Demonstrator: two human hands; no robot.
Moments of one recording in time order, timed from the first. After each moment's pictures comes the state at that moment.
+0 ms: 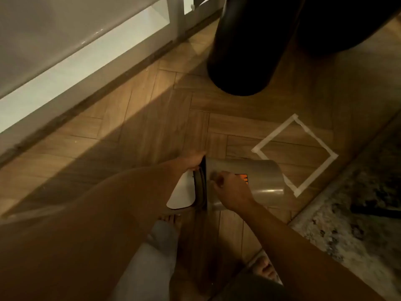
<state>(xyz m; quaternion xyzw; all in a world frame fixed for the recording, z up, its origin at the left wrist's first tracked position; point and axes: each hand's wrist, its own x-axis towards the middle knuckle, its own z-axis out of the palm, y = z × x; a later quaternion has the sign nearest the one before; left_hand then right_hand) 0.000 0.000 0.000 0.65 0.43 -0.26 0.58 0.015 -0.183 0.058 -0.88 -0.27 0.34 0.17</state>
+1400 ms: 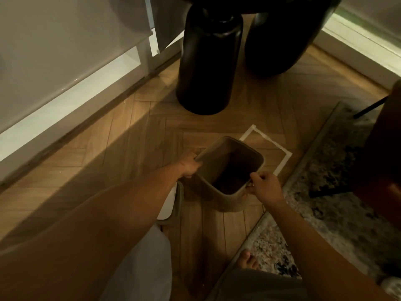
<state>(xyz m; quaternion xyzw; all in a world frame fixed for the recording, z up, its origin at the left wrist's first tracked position) 0.017 -0.057 0.097 0.76 0.29 -0.26 0.52 0.058 -0.322 0.147 -0.85 0.11 0.26 0.45</state>
